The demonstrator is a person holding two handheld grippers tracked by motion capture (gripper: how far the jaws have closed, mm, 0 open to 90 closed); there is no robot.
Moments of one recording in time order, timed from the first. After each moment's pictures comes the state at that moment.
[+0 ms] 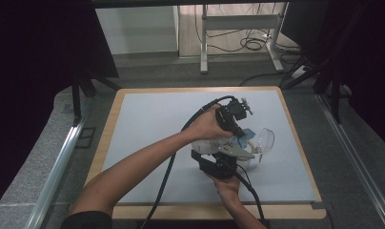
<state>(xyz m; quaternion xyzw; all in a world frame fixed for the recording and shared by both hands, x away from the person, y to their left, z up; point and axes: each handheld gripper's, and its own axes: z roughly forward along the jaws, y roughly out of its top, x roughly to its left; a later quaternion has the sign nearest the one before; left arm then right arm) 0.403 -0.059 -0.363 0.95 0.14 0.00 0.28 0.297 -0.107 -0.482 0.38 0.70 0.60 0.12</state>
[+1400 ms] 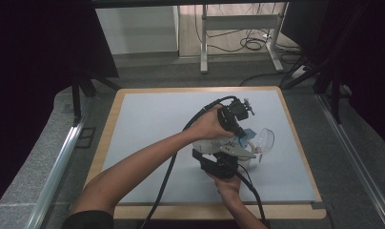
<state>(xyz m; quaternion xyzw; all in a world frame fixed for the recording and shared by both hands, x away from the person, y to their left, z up) 0.404 -0.065 -0.364 0.95 0.14 0.01 0.27 0.300 -0.110 -0.485 0.38 0.69 0.60 0.12</state>
